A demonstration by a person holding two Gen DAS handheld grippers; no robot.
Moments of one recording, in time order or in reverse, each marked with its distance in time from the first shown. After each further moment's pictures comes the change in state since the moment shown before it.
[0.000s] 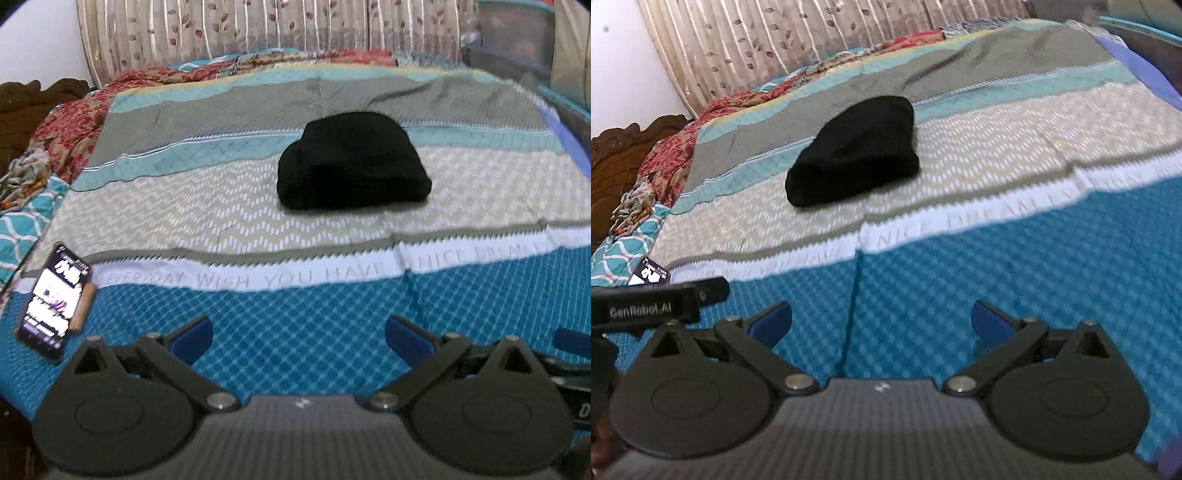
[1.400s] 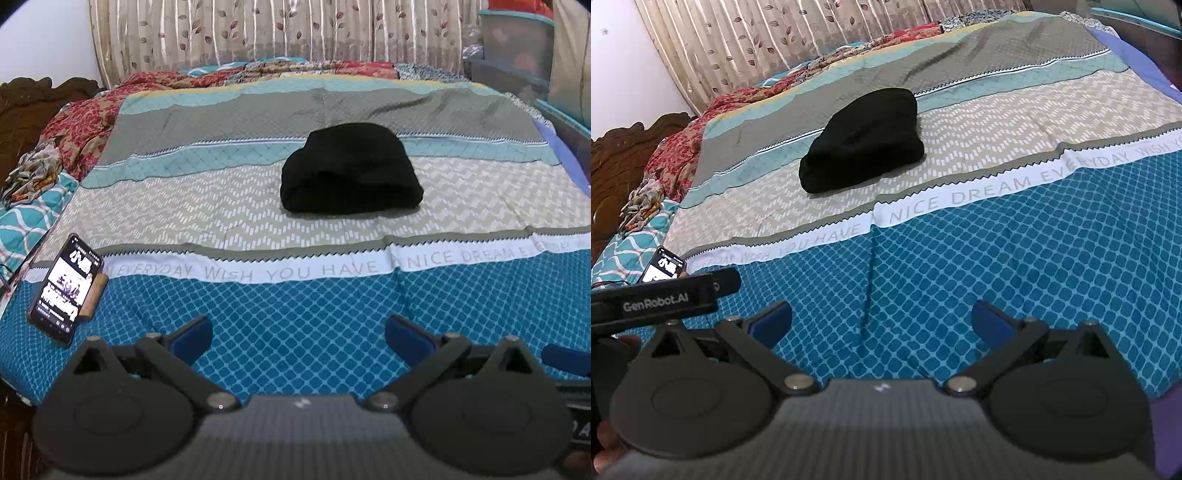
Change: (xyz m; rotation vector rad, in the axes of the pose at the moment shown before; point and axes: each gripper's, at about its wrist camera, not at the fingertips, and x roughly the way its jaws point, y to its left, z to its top) left arm -0.031 0.002 -0.010 -0.046 -0.051 -0.024; right arm -0.016 0.015 -0.010 0.018 0.008 0.016
